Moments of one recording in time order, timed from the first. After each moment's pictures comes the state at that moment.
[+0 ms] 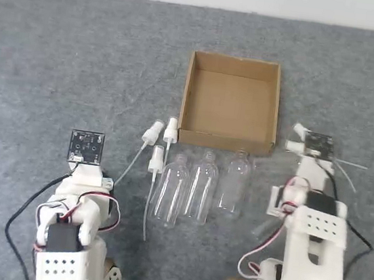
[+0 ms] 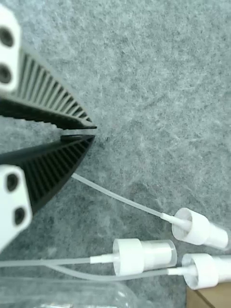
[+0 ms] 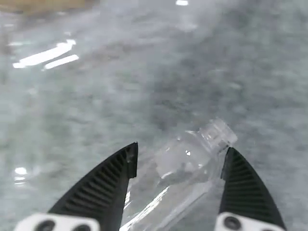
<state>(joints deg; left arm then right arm) -12.4 -103.3 97.2 70.8 -1.1 8.4 -42.5 66.6 58.8 2.5</state>
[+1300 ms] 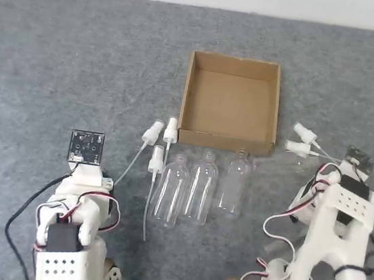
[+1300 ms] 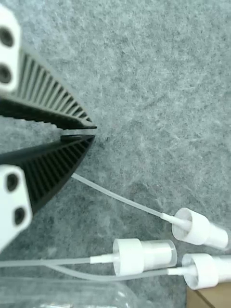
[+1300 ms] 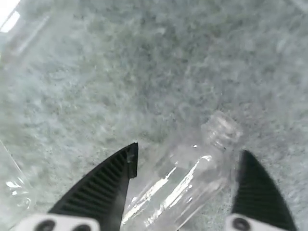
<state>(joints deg) -12.4 -103.3 97.2 70.8 -1.1 20.1 -25.7 53.6 70.5 -7.4</state>
